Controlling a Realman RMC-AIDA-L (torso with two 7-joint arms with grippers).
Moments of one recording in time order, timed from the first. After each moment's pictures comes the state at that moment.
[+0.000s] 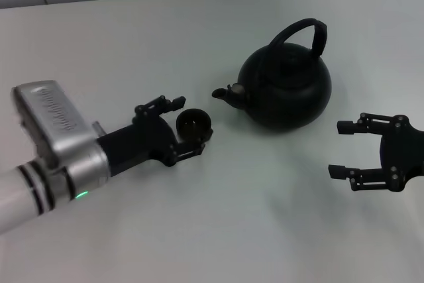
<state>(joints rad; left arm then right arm) -0.75 -2.08 0.57 -0.14 1.76 1.05 -0.44 0.28 2.07 -0.57 -0.84 -2.08 -1.74 1.09</state>
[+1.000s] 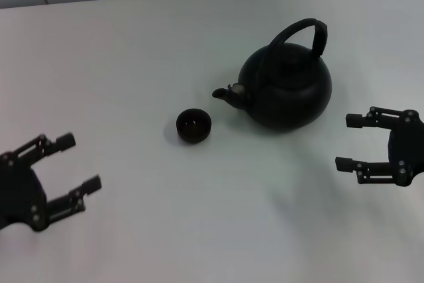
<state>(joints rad) -0.29 -2.03 0.63 0.43 1.81 1.74 -0.77 0.27 2.07 -0.52 -0.85 -2.08 -1.75 1.09</state>
